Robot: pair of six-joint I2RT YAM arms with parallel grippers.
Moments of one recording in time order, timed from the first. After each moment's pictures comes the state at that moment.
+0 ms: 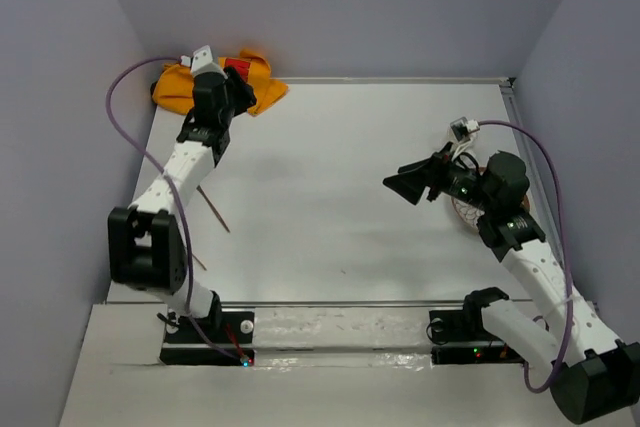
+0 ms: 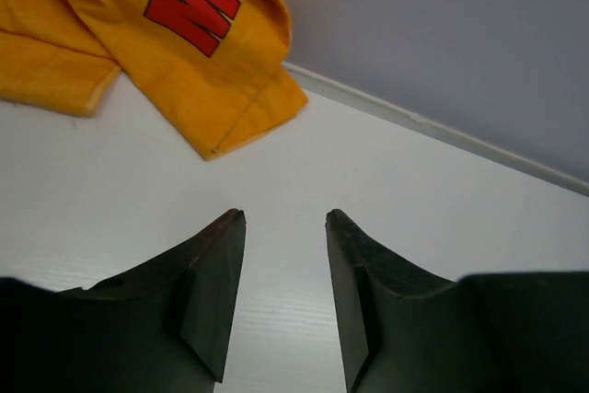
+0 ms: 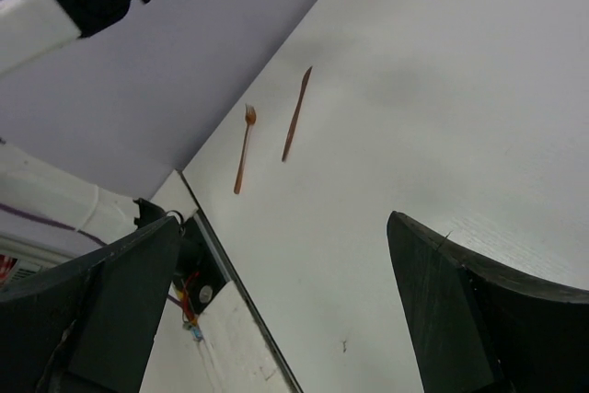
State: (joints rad) left arm -0.17 1.49 1.19 0.08 -0.11 -0.51; right arm 0.26 0.83 0.70 0.09 -0.72 0.62
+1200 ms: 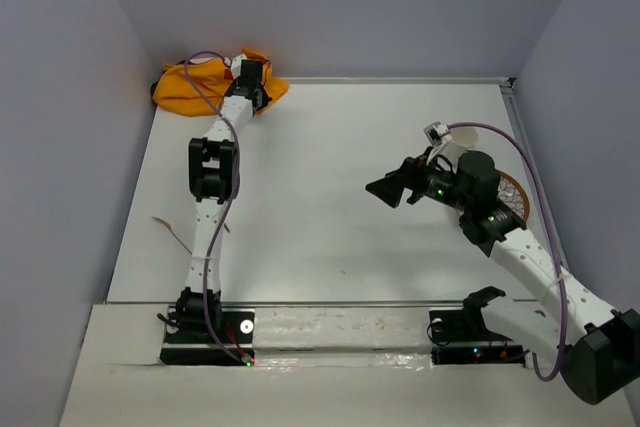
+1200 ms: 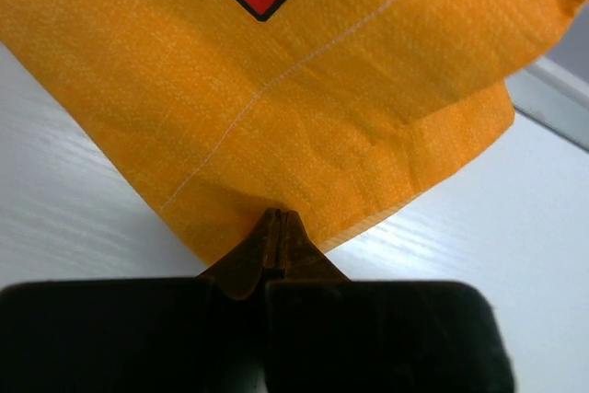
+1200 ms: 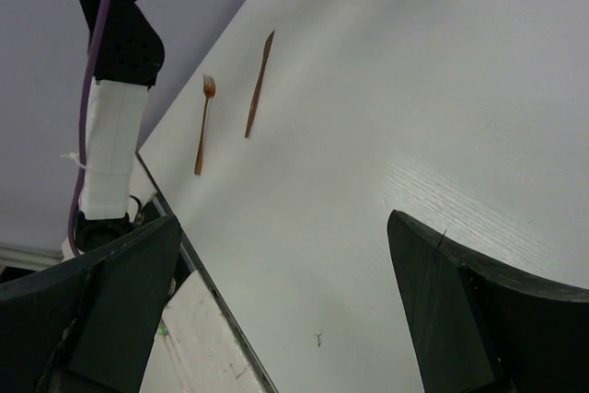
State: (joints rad) left arm -0.15 2.69 2.45 -0.50 -0.21 -0.58; right arm 0.43 0.94 0.69 0.08 -0.54 0.52
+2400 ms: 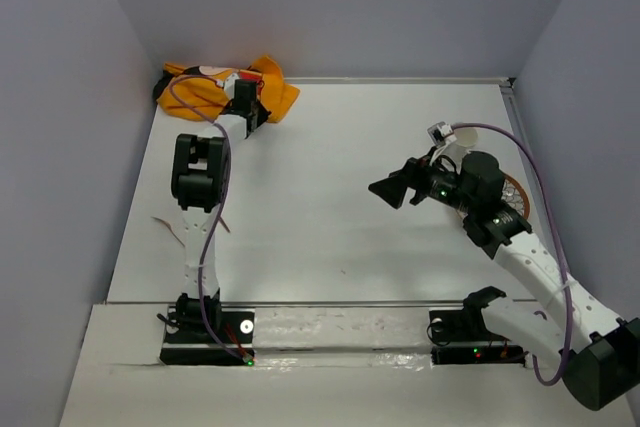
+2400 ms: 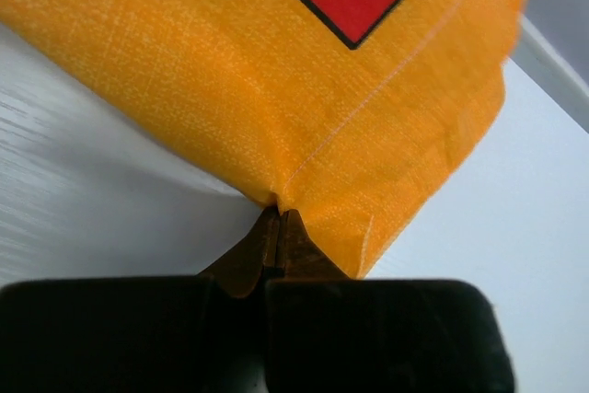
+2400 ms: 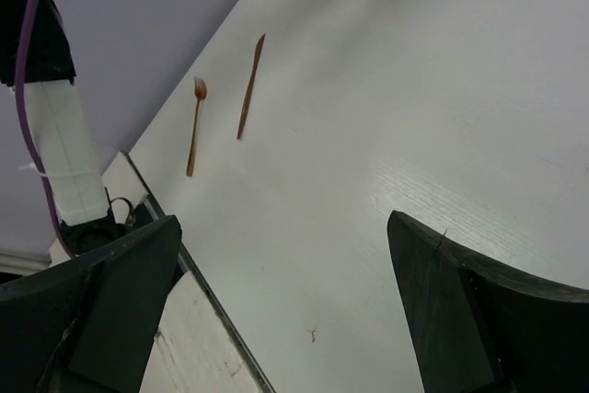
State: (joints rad) left arm -0.14 2.36 1.77 -0.06 -0.14 -0.72; right arm 0.43 0.89 0.71 0.02 -0.51 0.50
